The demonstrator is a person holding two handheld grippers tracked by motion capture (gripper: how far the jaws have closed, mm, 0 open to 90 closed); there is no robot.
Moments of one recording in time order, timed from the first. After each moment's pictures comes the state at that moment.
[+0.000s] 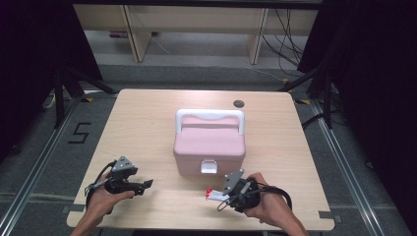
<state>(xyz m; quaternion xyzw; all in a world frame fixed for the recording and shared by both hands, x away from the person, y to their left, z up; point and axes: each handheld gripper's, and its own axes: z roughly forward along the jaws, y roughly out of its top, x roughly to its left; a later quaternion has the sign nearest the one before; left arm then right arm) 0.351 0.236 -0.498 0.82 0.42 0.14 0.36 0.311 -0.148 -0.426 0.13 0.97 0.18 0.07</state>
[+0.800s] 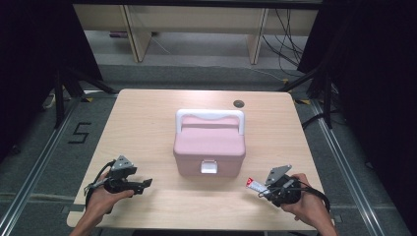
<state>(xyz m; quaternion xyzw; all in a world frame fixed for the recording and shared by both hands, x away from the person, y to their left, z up) 0.352 0.238 -0.497 0.81 0.43 0.14 0.37 0.324 -0.256 -0.444 0.26 0.95 0.16 0.12</state>
